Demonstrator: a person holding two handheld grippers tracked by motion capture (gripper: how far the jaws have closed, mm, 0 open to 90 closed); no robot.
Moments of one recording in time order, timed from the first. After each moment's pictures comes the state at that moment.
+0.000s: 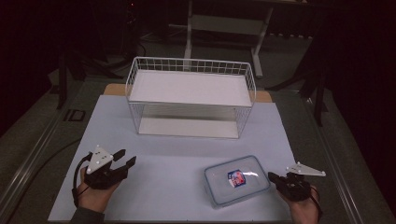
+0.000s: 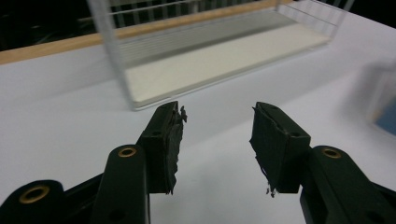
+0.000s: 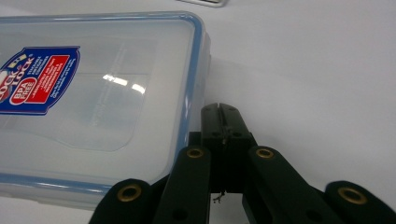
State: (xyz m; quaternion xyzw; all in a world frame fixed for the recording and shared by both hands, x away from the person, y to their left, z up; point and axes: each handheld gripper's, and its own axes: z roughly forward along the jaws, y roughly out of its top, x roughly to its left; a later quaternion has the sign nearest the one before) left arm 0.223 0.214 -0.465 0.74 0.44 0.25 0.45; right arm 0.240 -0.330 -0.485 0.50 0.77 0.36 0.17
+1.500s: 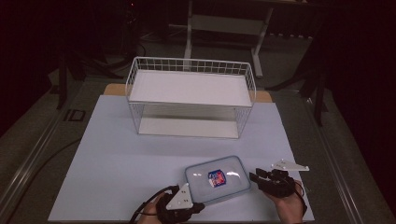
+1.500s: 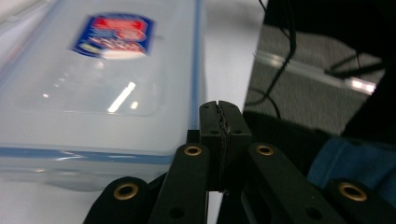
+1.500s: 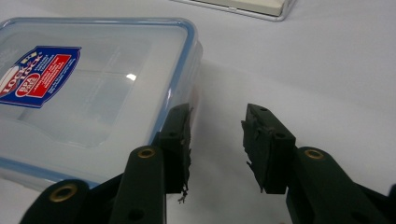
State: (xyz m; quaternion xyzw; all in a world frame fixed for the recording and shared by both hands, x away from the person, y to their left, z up) left arm 0.178 0.043 -0.489 0.89 0.16 0.05 0.43; right arm 0.250 -0.296 -0.488 0.47 0.78 0.39 0.13
